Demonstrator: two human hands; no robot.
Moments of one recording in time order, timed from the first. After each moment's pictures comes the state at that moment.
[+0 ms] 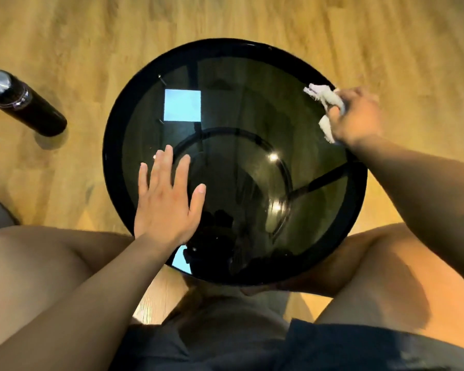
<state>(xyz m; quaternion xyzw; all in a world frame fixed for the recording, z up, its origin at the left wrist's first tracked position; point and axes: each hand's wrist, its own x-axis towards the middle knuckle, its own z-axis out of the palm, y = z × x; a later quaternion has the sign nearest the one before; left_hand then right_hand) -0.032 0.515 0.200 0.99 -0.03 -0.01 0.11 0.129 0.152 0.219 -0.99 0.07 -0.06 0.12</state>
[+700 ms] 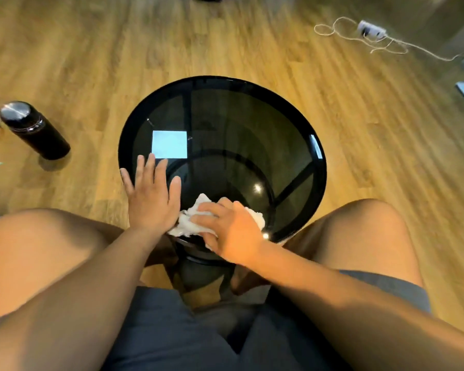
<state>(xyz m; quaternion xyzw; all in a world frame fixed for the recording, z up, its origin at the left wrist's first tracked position) -0.056 0.541 0.196 0.98 0.02 0.07 0.18 -0.112 0.357 0.231 -0.94 -0.31 0.01 0.14</state>
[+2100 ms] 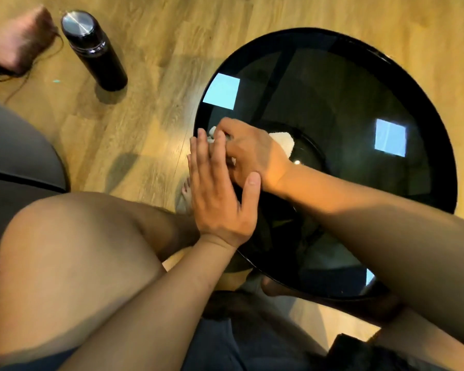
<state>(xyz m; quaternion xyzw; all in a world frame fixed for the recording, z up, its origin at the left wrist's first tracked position) -0.051 0.539 0.194 0.87 0.13 0.19 0.43 0.052 0.472 0.215 -0.89 -0.43 0.04 0.18</state>
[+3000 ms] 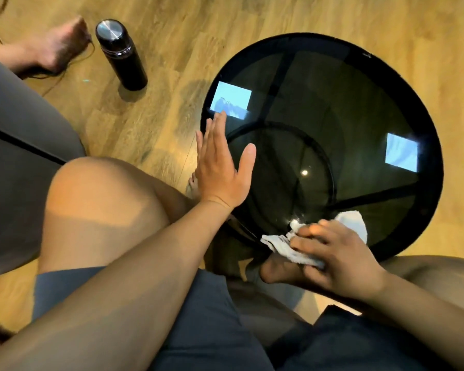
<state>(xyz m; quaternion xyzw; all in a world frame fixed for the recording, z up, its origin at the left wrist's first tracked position) -0.054 0.538 0.188 0.88 0.13 0.18 0.42 -0.103 0.291 0.229 -0.87 -0.46 0.08 0.12</state>
